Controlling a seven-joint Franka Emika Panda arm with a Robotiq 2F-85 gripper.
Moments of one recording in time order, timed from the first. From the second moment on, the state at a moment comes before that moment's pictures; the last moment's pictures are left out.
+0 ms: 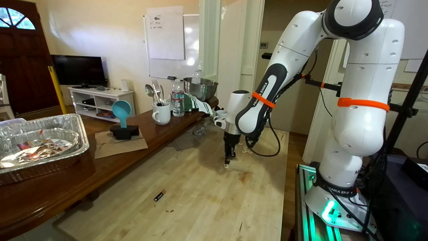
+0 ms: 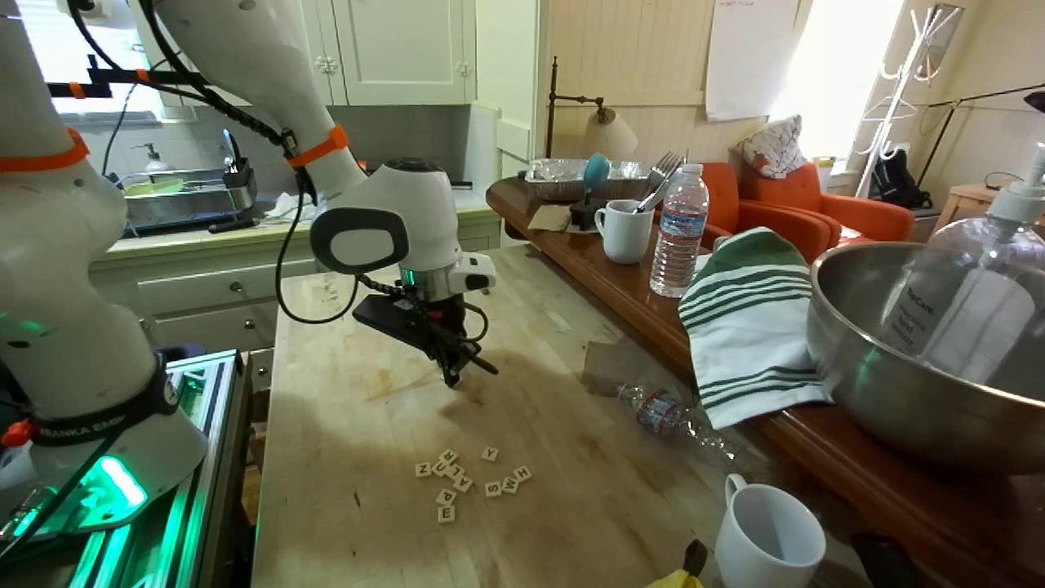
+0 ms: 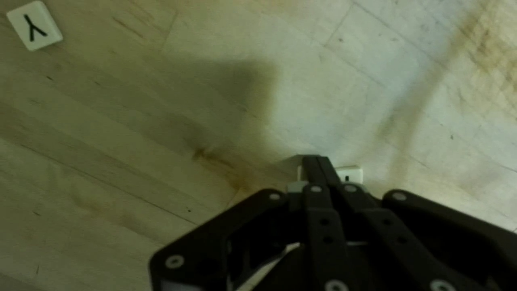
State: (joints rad) arm -0.10 0.05 0.01 -2.74 0.03 2.90 -0.67
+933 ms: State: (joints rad) arm -0.09 0.04 0.01 -2.74 0.03 2.86 -0.66
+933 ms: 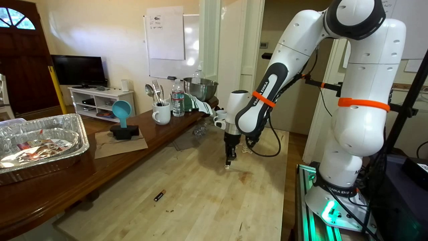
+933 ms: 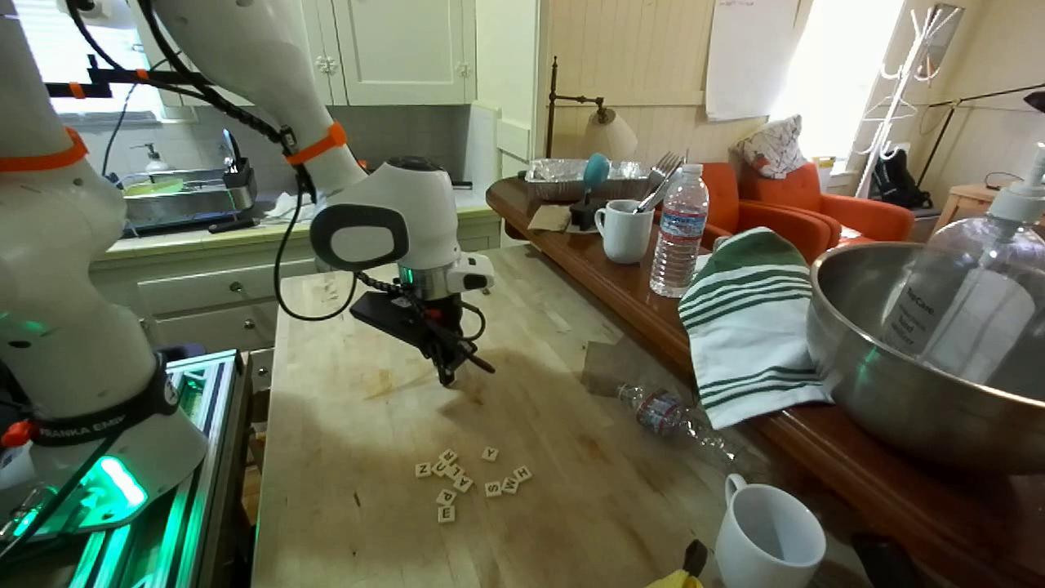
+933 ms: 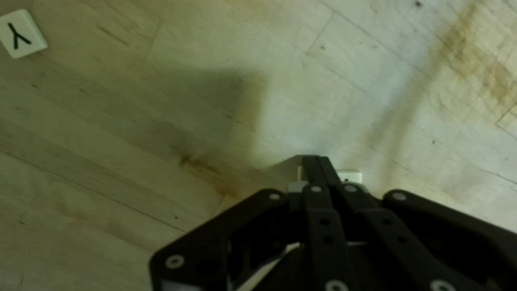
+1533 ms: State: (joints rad) arm -0.09 0.04 0.01 -2.74 0.05 2.86 -0.66
